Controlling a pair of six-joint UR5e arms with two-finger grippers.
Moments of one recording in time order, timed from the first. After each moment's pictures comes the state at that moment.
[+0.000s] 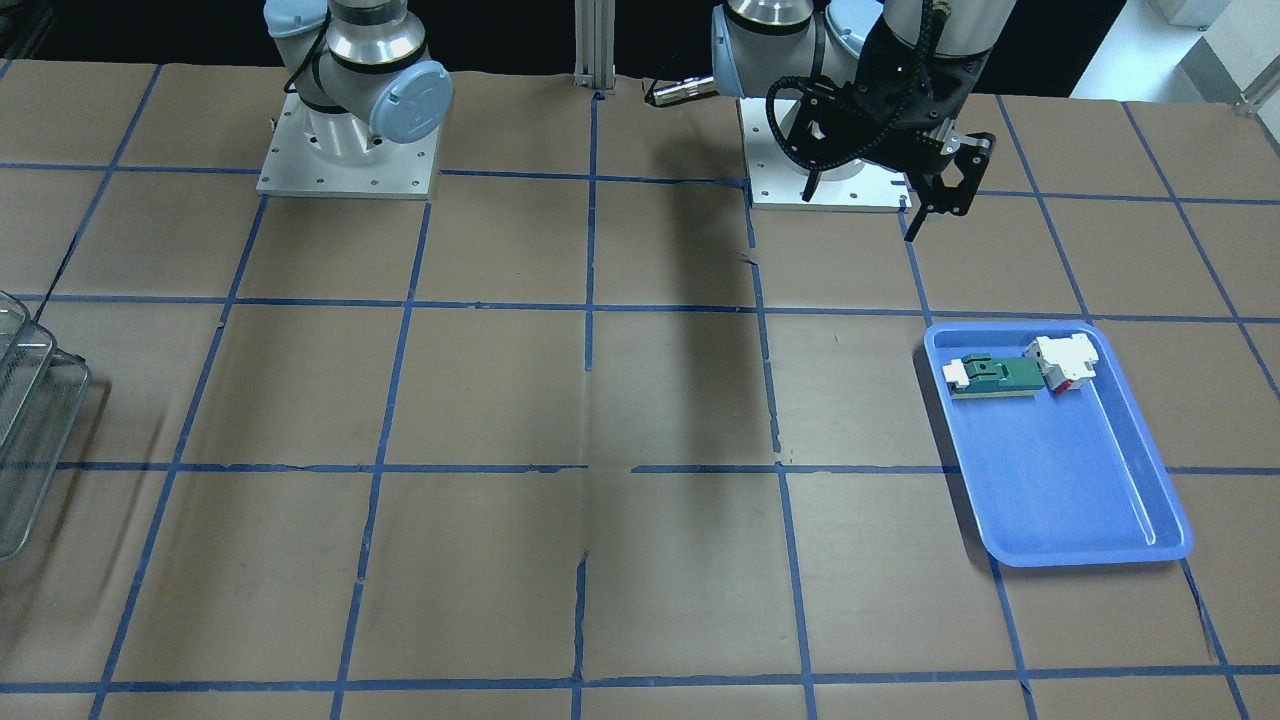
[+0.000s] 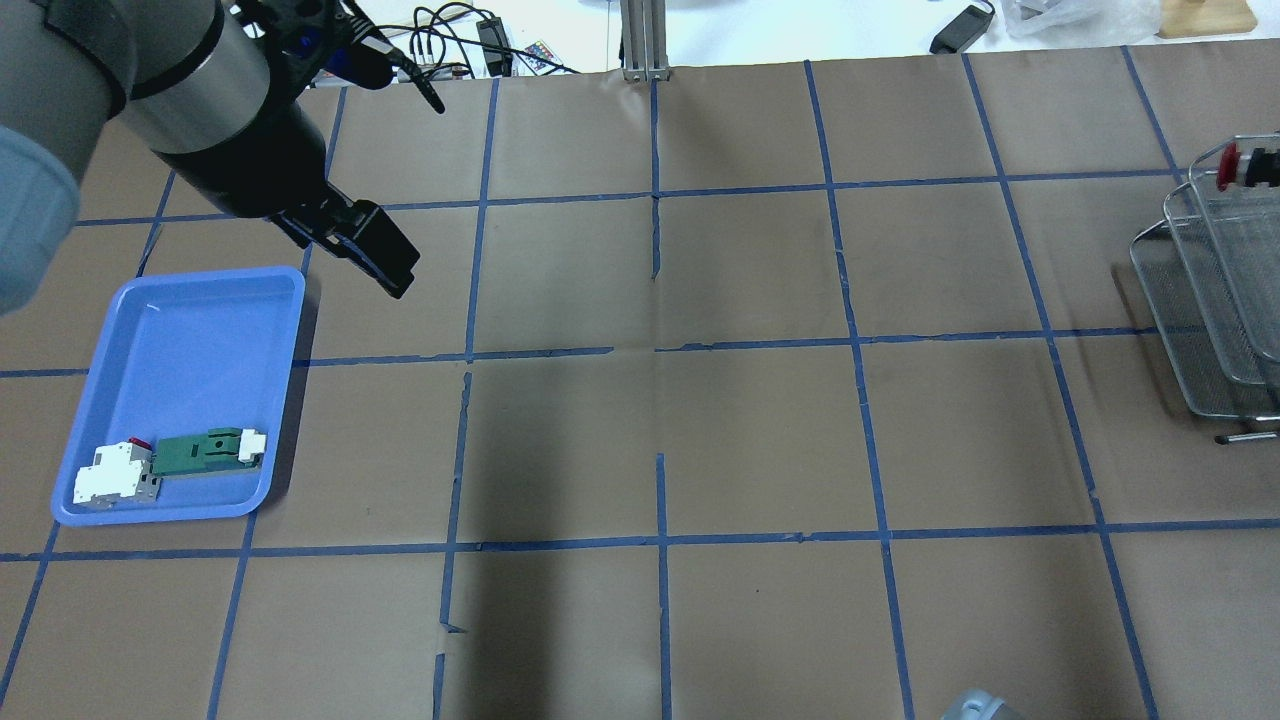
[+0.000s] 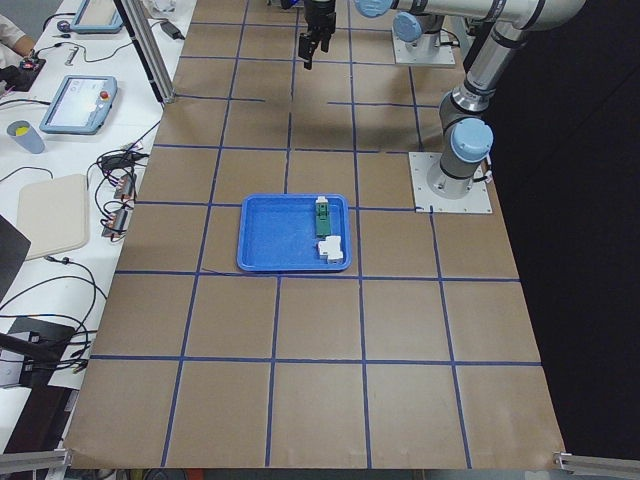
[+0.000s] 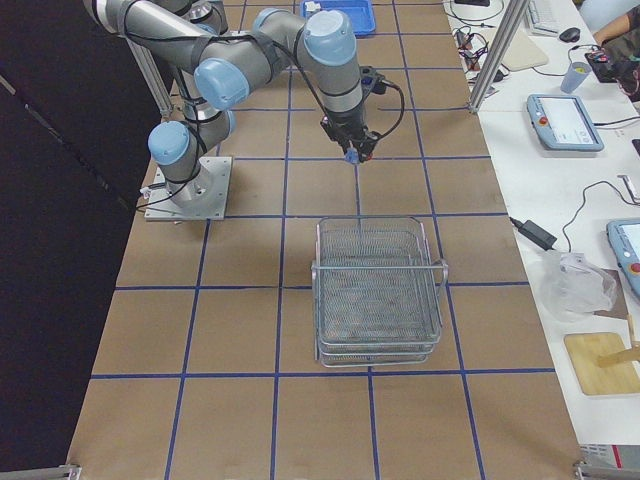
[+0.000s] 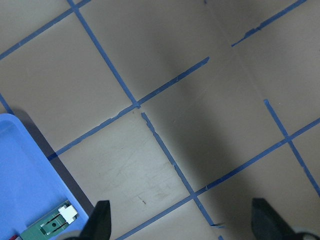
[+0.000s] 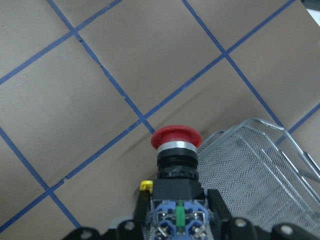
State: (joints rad) left arm -1.59 -1.48 -1.61 -1.58 1.61 0.47; right arm 0.85 -1.60 1.58 -1.68 -1.36 -1.56
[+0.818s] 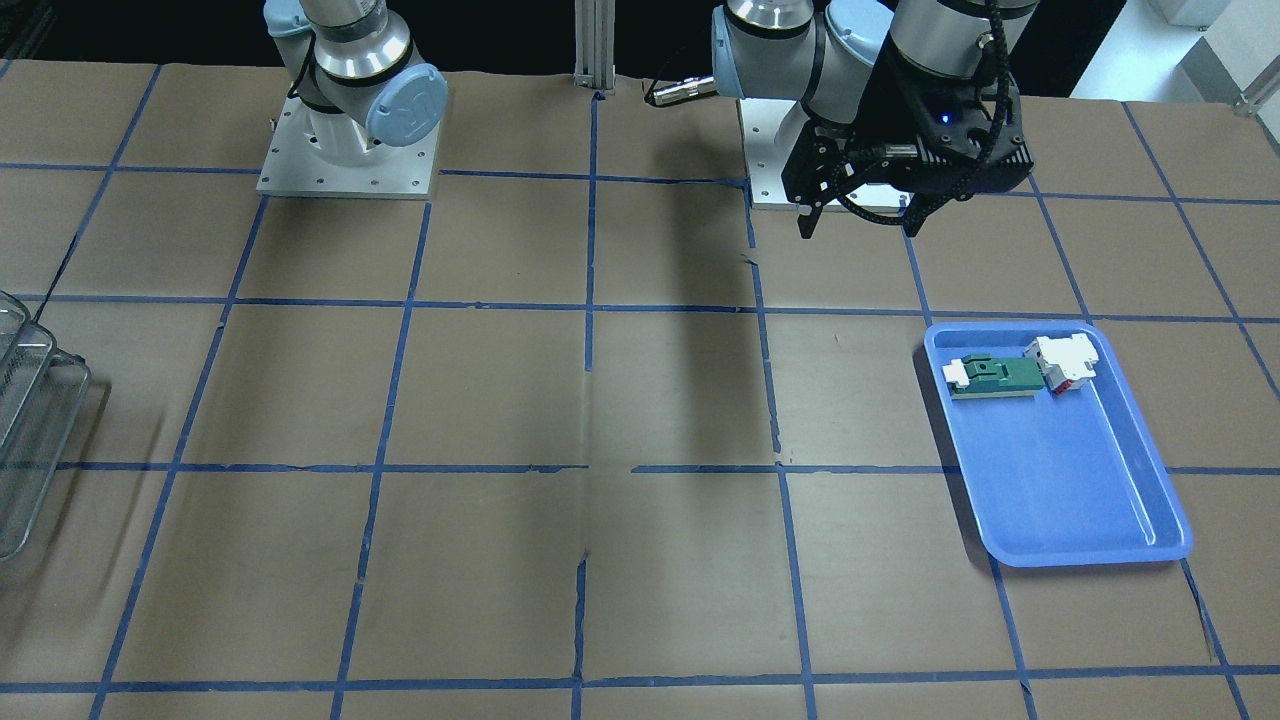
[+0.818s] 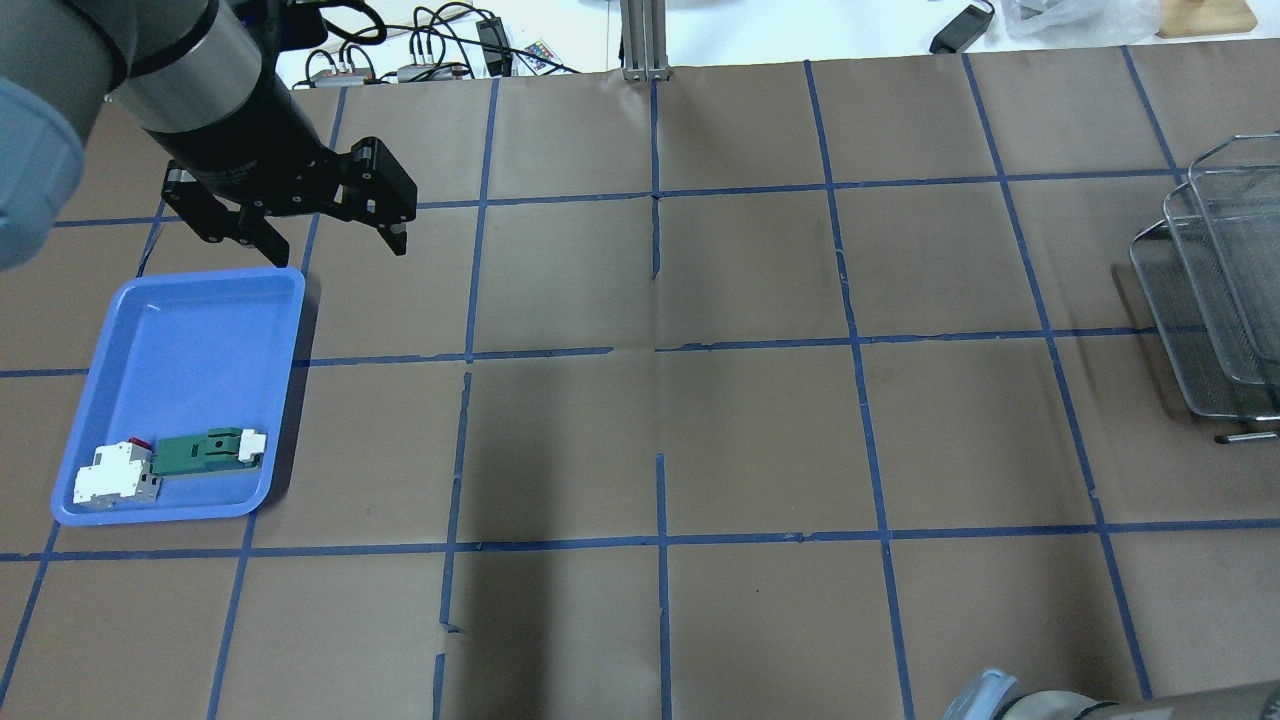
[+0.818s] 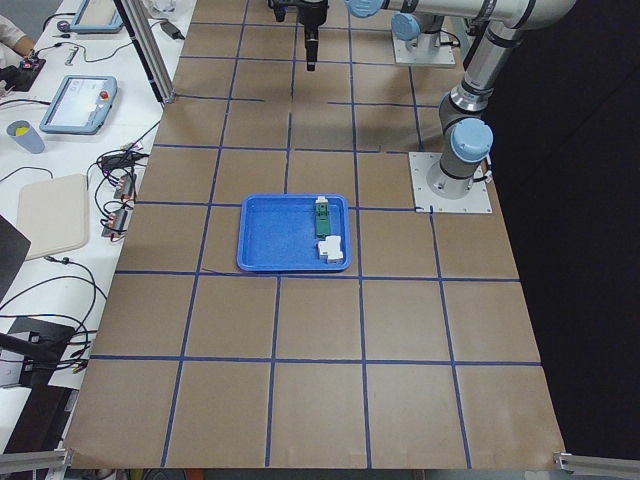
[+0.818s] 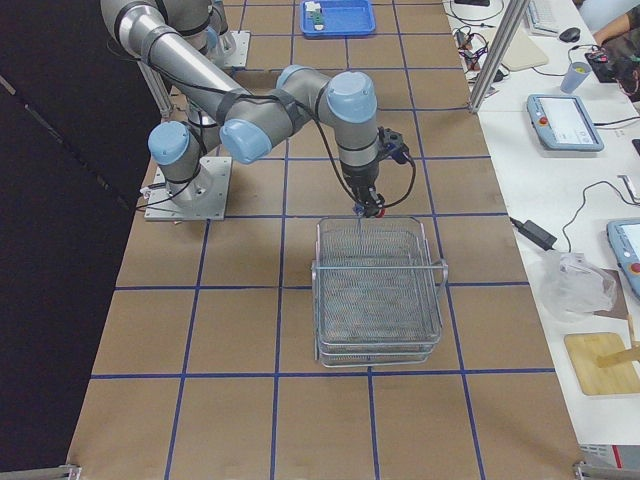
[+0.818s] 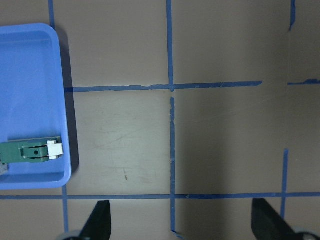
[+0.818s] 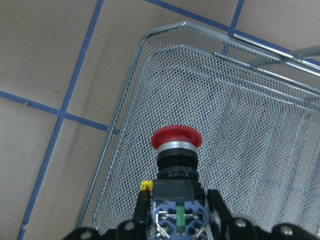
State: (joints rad) left arm -1.59 -1.53 -1.56 -1.59 1.55 -0.09; right arm 0.82 -1.41 1.59 -1.90 -1.47 -1.06
